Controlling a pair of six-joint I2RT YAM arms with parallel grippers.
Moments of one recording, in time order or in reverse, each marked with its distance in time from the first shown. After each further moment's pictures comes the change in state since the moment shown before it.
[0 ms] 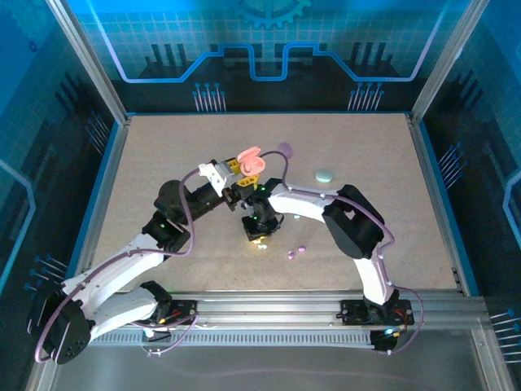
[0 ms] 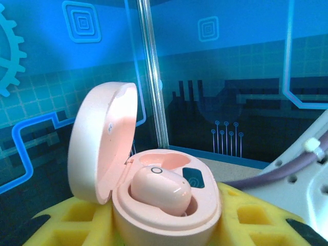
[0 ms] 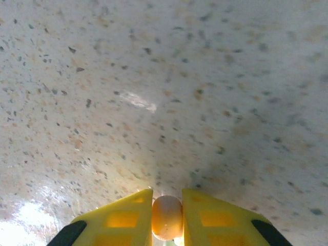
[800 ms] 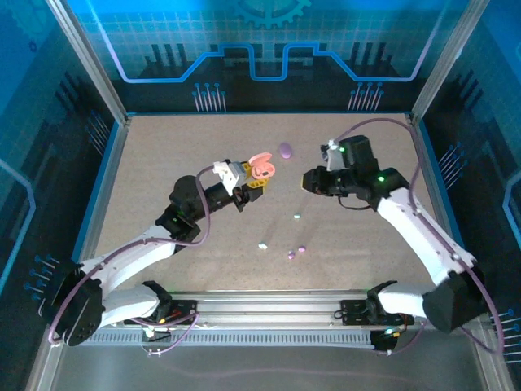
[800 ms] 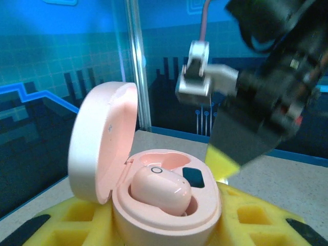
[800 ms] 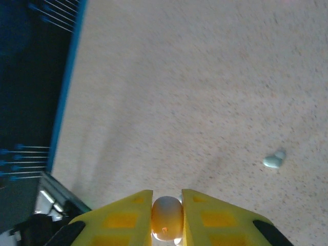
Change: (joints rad) left arm 0.000 0.150 0.000 0.068 0.079 -0.035; right arm -0.479 -0.821 -0.280 0.129 -0.230 0.011
